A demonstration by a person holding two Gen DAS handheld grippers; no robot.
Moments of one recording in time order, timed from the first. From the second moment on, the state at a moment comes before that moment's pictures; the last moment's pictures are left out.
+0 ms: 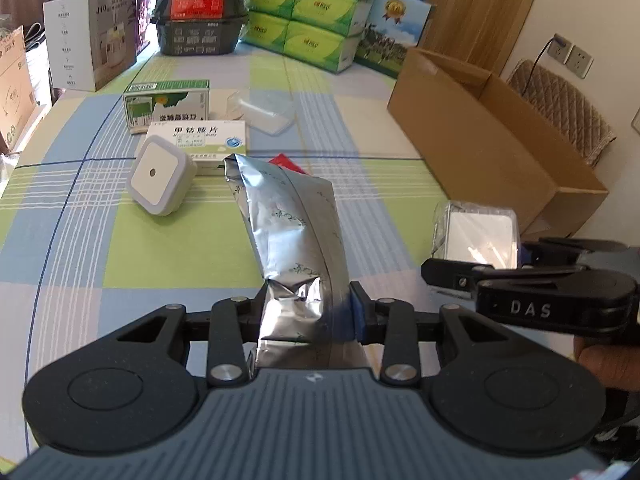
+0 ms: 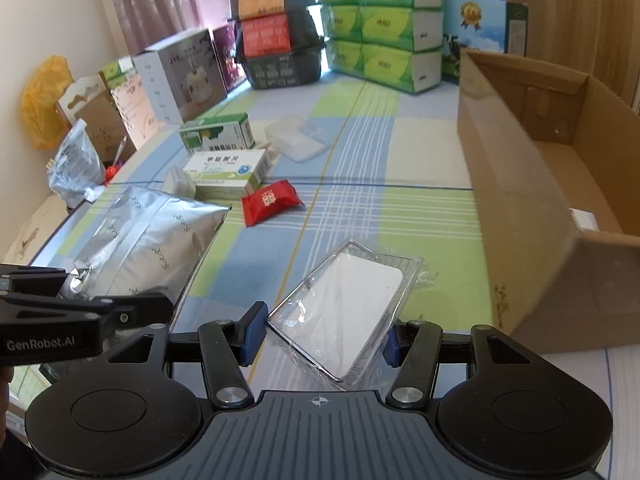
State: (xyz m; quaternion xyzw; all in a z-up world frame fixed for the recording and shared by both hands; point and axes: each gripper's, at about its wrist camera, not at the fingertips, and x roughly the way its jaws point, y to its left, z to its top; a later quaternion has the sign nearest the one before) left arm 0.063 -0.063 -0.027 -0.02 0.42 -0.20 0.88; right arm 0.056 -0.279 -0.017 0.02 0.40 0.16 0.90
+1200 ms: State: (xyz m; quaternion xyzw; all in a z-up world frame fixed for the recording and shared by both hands) left arm 0.069 -0.230 0.085 -0.01 0.36 -0.30 0.88; right arm 0.043 -0.448 0.104 0.03 0.31 0.03 0.95
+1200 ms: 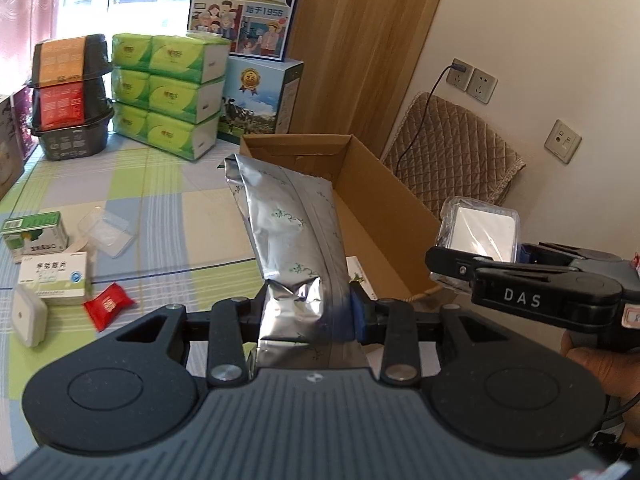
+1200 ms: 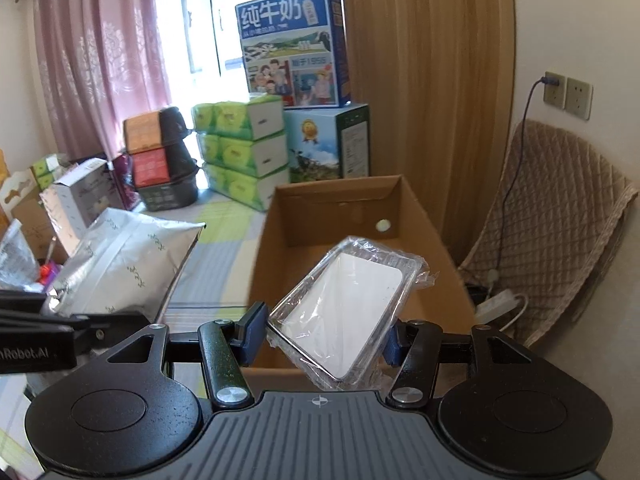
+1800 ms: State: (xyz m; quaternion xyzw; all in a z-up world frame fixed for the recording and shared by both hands) left arm 0.145 -0.316 0.067 -0.04 0.39 -0.29 0.87; right arm 0.118 -0.520 0.087 0.04 0.33 0.03 0.94
